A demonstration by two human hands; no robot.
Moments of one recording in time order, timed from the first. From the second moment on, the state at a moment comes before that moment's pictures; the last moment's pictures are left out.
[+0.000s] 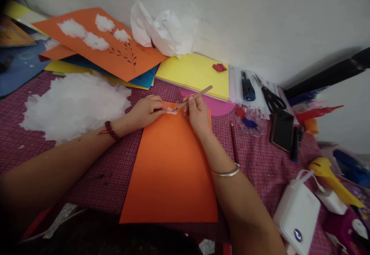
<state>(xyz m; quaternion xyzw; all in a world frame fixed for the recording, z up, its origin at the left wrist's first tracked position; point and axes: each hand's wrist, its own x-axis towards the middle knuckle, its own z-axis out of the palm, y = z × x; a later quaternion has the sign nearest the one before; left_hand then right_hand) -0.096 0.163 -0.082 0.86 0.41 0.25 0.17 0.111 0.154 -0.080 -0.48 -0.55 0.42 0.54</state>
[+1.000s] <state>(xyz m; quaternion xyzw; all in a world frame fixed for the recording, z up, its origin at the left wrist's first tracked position) -0.093 0.164 -0.083 0.86 0.41 0.26 0.17 0.110 0.154 -0.080 -0.50 -0.56 0.41 0.51</state>
